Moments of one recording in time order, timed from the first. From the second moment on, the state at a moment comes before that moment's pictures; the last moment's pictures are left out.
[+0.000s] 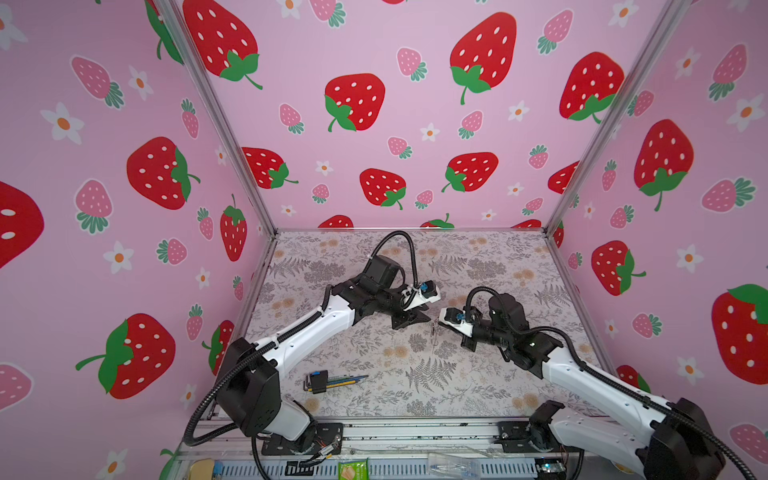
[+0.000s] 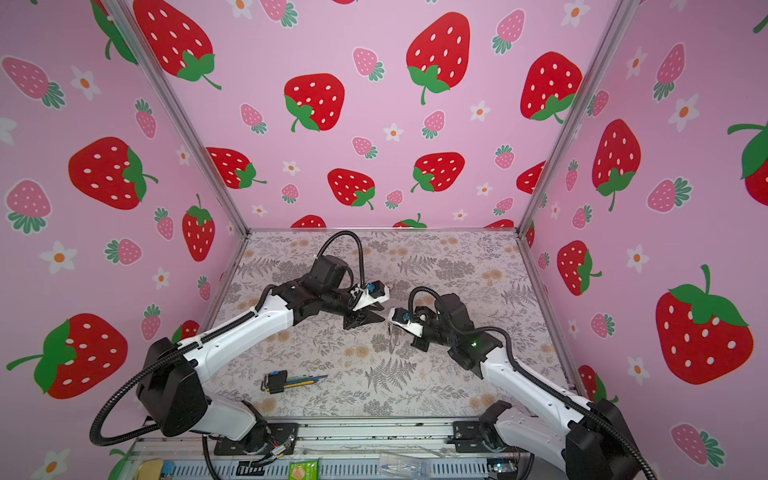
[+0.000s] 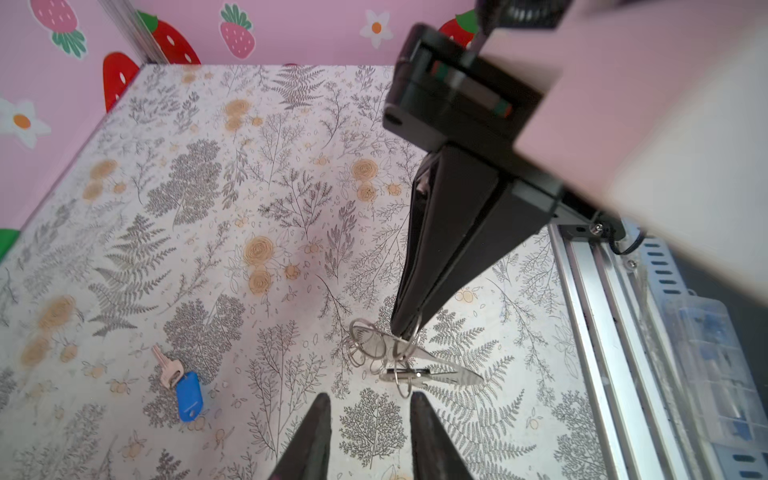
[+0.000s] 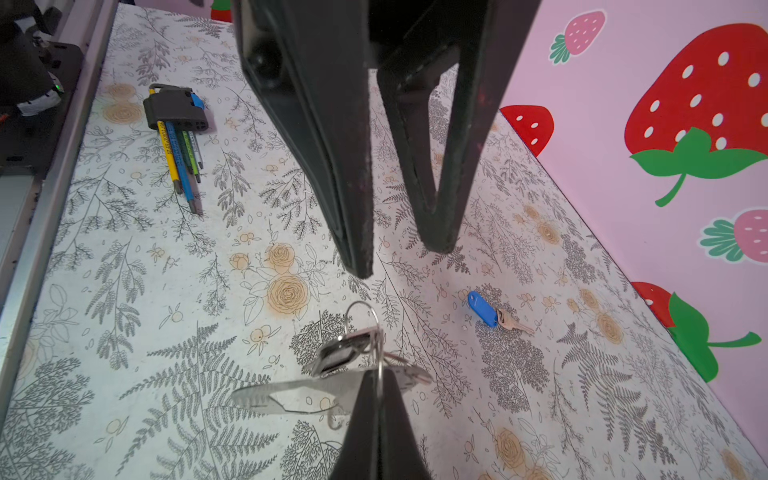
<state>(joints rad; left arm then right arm) -0.65 1.49 1.18 -0.48 0.64 0.67 0.72 1.05 0.61 -0.05 -0.44 -0.59</state>
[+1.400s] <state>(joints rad) -0.68 1.47 1.15 -0.52 0.69 0.92 0.71 1.11 0.67 -0.12 -0.61 -0.57</state>
